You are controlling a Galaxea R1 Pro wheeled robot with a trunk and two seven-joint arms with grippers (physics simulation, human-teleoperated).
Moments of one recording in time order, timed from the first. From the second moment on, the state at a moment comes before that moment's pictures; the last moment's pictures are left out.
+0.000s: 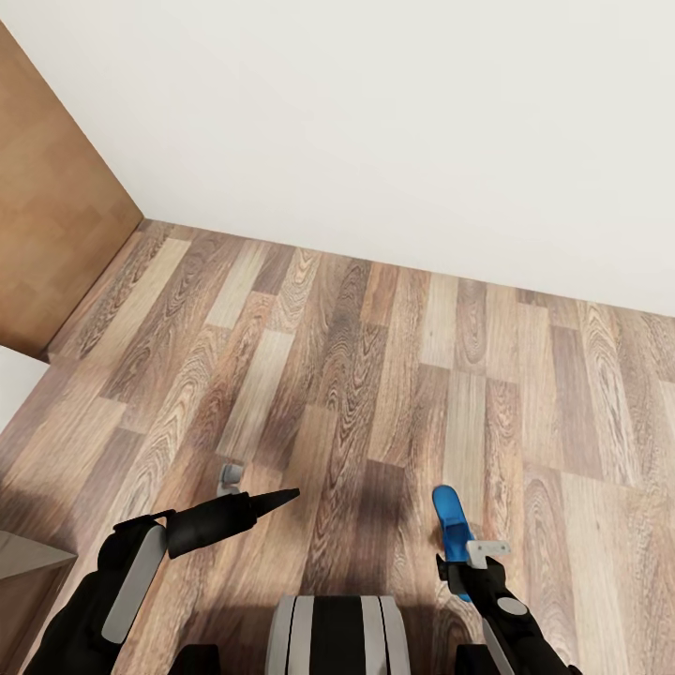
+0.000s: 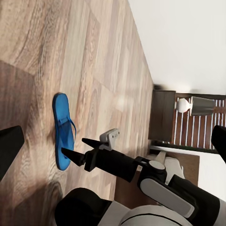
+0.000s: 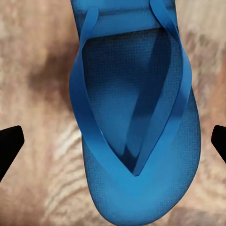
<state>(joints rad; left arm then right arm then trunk) -0.34 0.09 0.03 -1.36 0.49 0.85 -0.95 -0.30 -0.03 -0.02 -0.85 0.02 0.16 -0.03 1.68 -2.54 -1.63</state>
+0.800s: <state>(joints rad) -0.34 0.09 0.03 -1.36 0.49 0.84 -0.95 -0.30 -0.03 -0.02 -0.85 0.02 0.16 -0.03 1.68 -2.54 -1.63</state>
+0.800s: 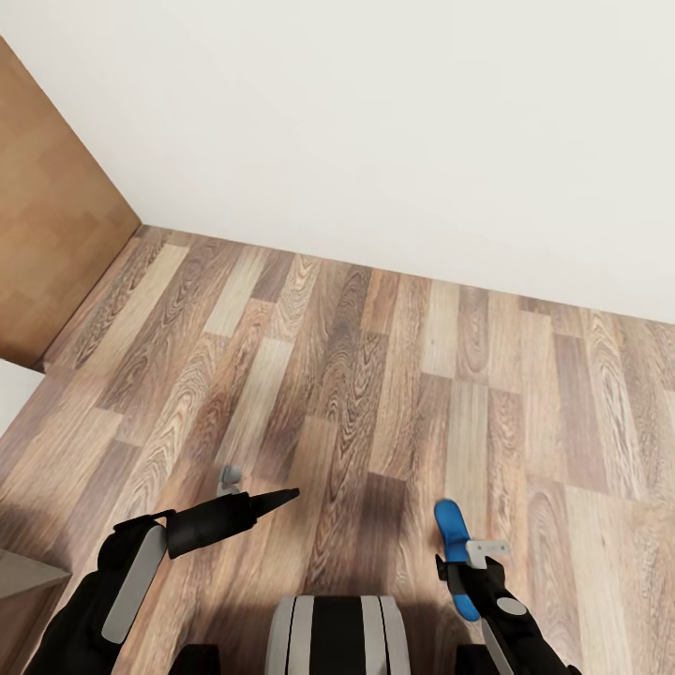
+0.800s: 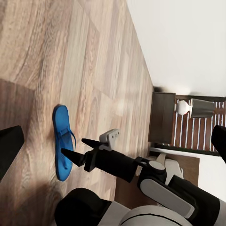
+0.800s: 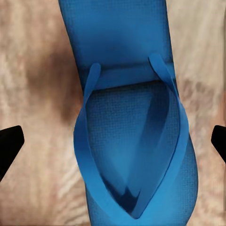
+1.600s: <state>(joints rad) -0.34 0.09 0.03 -1.36 0.49 0.84 -0.95 -0.30 -0.03 -0.02 -0.85 0.02 0.16 -0.03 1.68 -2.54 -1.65</state>
